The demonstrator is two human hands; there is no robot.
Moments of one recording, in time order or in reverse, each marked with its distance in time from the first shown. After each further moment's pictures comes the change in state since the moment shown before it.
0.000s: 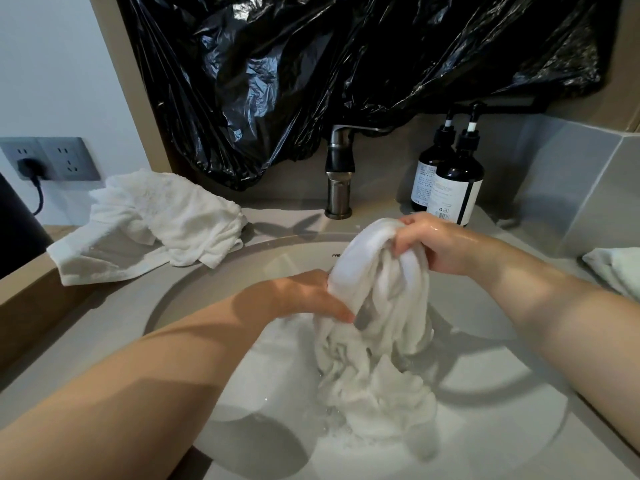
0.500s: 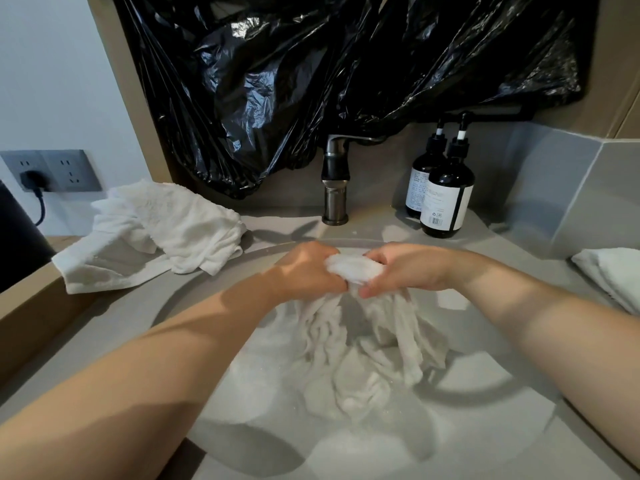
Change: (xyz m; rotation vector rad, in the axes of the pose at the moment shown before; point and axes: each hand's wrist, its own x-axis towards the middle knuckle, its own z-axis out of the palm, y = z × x) left_hand -0.009 0.035 -0.009 0.265 0.455 0.219; right_hand -0.005 0.005 0.026 -0.606 -0.162 0.003
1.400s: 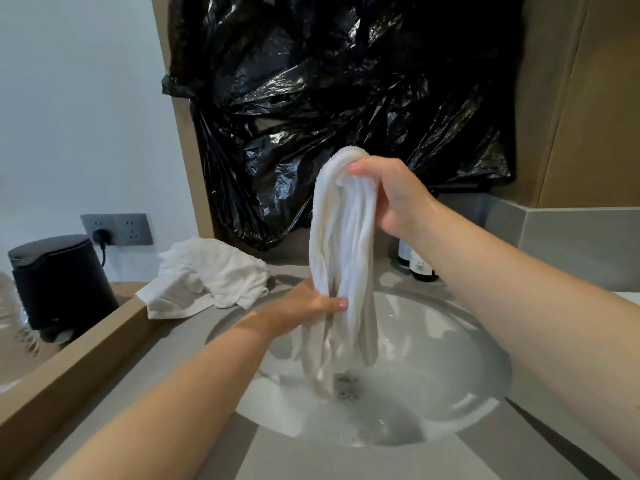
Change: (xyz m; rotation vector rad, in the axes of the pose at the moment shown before) left_hand -0.052 0.007 -0.029 -0.654 -0.115 0.066; right_hand -0.083 -0.166 -0.036 0.865 0.458 -0.486
